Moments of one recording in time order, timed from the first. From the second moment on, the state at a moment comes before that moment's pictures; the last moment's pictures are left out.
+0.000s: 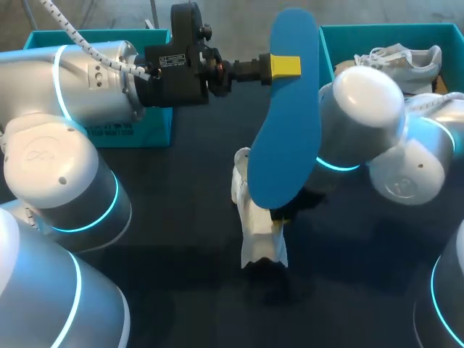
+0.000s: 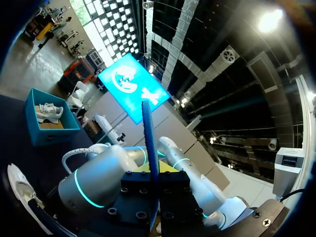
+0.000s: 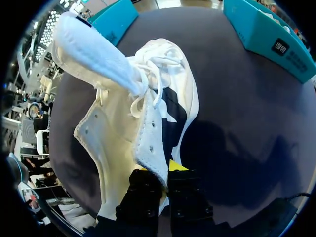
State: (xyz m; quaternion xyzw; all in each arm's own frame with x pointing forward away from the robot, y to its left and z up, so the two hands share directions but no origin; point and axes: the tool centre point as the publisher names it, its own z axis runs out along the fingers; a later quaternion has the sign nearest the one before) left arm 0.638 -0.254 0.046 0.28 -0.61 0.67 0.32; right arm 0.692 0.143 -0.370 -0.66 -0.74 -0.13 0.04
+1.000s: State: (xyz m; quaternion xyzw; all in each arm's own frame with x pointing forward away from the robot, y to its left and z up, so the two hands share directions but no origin) left arm 0.638 -0.254 0.046 0.28 -0.61 0.67 0.32; right arm 0.706 0.143 -0.317 -0.68 -0.68 -0.21 0.17
